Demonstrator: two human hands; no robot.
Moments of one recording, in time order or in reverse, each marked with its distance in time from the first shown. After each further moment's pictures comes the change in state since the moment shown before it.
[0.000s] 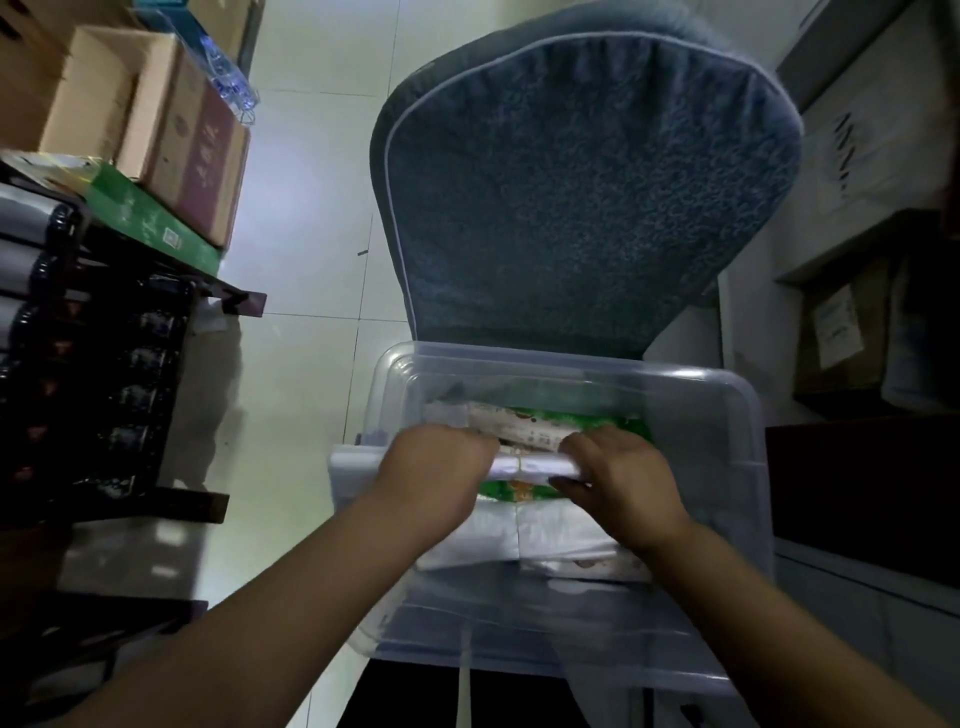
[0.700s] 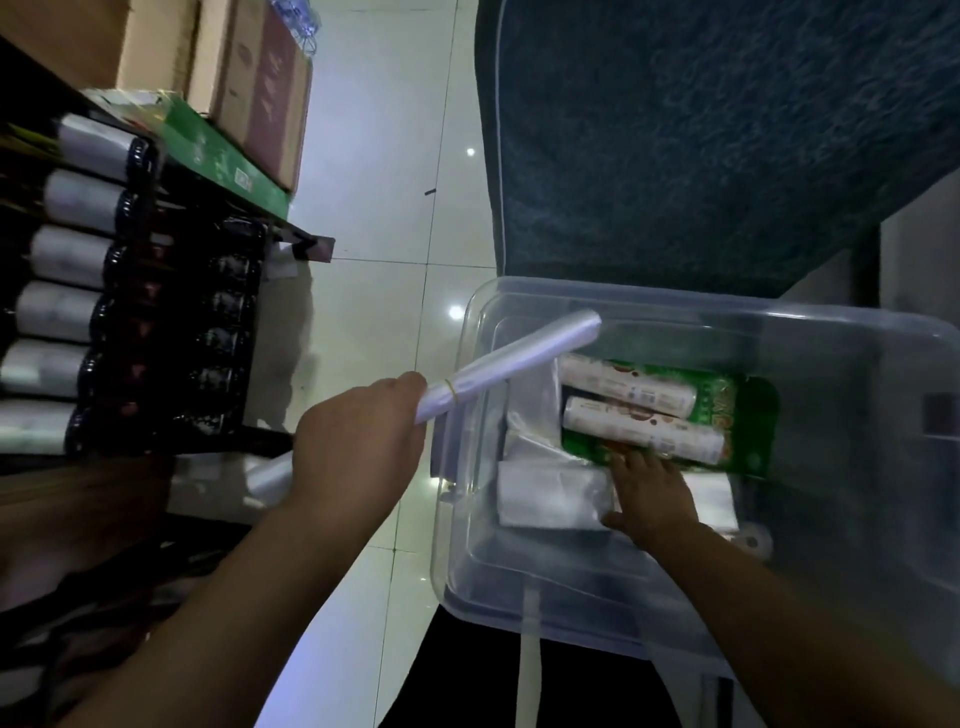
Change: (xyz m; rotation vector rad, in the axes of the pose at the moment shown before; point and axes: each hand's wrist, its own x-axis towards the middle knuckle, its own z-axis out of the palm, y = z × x) left_hand -0.068 -0.099 0.022 0.020 0.152 -0.420; right_hand -0.026 -0.014 0.177 -0.194 -0.701 0.272
